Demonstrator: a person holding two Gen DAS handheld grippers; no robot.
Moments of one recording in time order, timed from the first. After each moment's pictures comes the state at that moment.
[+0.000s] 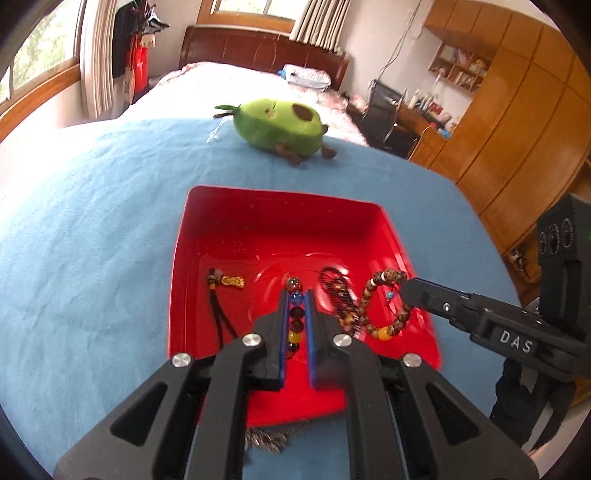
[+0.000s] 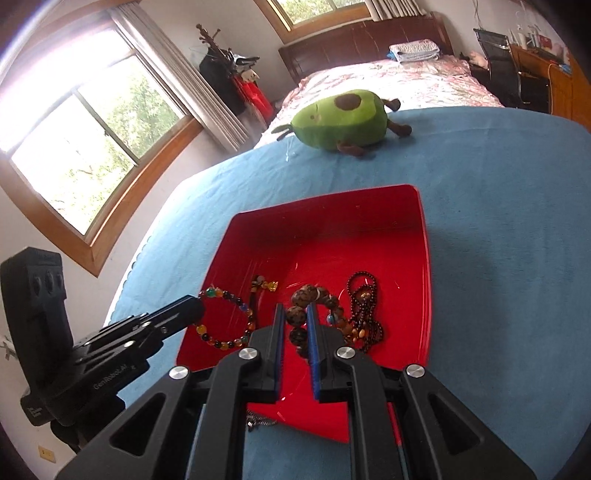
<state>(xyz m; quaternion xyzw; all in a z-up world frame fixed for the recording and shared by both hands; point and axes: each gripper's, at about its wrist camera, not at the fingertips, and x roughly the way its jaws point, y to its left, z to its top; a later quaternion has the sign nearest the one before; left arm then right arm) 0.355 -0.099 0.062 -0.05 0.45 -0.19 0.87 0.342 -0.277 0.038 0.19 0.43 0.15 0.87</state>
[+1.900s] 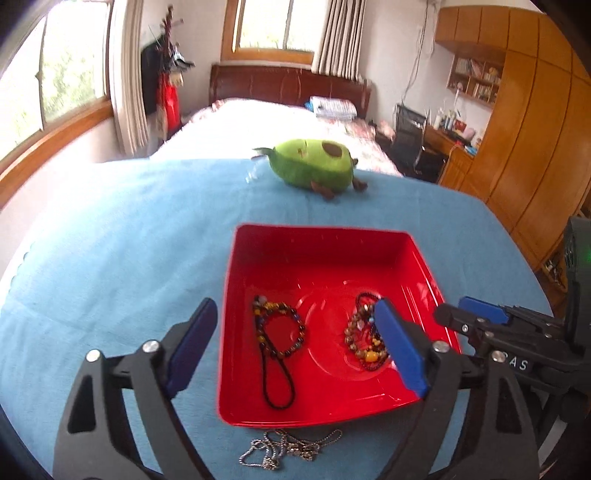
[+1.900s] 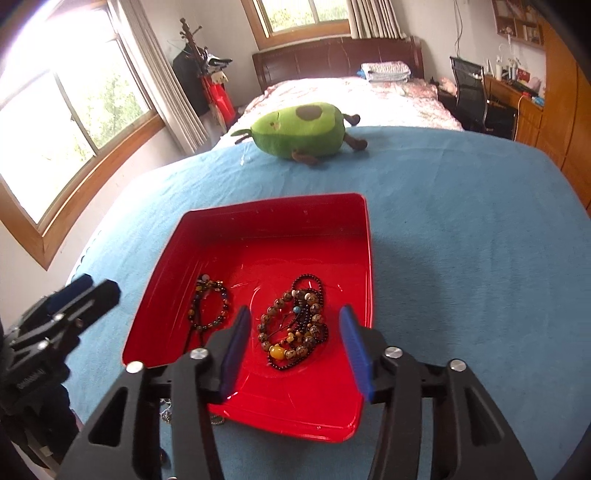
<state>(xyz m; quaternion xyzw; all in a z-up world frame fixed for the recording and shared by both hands) 0.315 -0.088 0.100 -0.01 0.37 -0.11 0.92 0.313 -0.282 0.046 0.11 0.42 0.05 0.90</state>
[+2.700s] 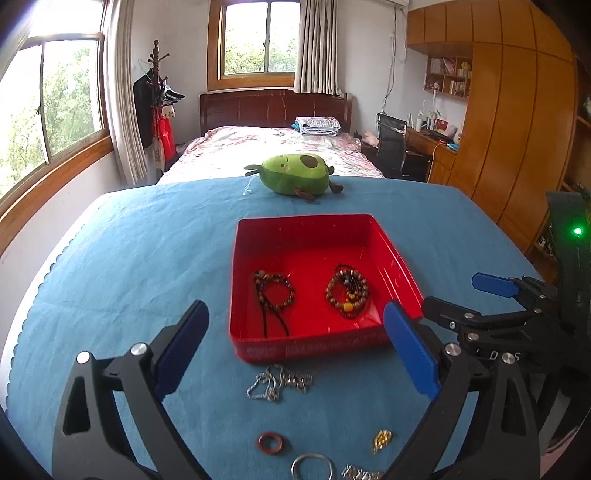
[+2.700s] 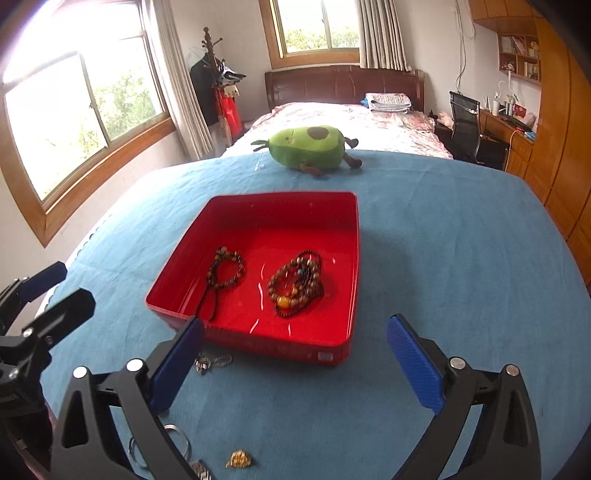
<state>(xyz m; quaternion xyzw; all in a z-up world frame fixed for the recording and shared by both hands) 0.208 -0.082 0.124 0.03 0.33 -0.13 0.93 0.217 -0.264 0.064 0.06 0.38 0.05 0.92</state>
